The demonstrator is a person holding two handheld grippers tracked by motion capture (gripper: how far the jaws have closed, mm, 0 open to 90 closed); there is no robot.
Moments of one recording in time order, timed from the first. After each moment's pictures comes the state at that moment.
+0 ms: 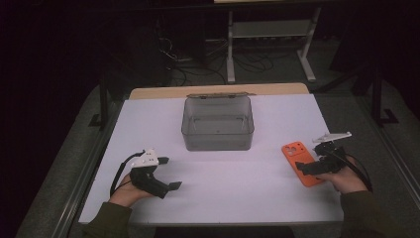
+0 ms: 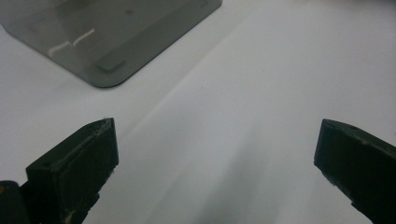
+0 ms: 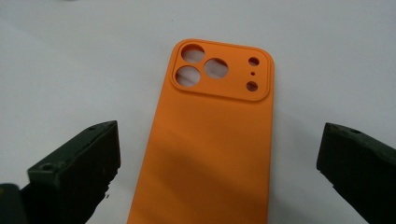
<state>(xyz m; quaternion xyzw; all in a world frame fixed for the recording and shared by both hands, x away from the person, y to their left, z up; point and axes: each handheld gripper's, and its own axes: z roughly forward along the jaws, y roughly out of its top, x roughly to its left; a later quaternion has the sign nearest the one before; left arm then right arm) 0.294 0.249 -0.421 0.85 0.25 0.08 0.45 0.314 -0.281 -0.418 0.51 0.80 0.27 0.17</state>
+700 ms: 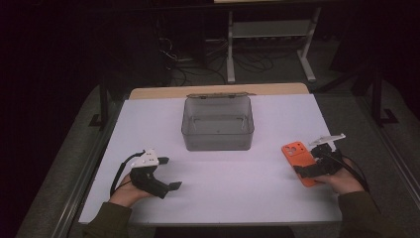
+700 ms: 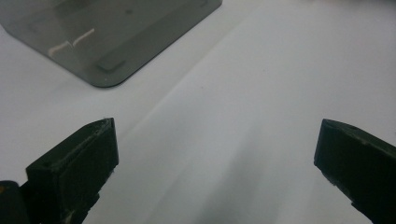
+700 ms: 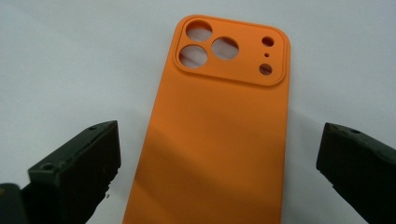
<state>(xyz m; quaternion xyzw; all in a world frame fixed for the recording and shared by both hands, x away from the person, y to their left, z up) 0.293 0.249 -0.421 0.86 0.25 0.08 0.44 0.316 -0.278 -0.430 0.50 0.81 0.25 0.15</state>
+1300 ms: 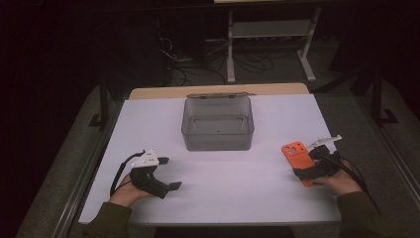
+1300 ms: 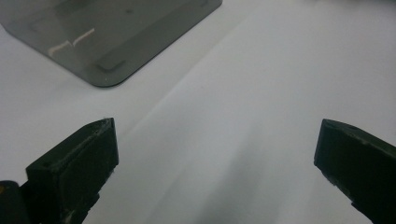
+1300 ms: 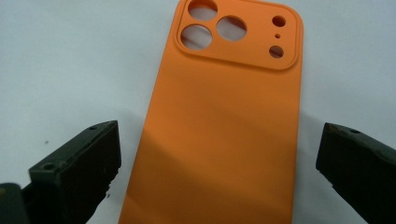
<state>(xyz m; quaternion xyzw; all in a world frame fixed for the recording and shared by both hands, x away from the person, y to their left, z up) 0.293 0.249 -0.421 0.86 0.25 0.08 0.44 0.317 -0.275 -0.438 0.50 0.82 0.23 0.15</state>
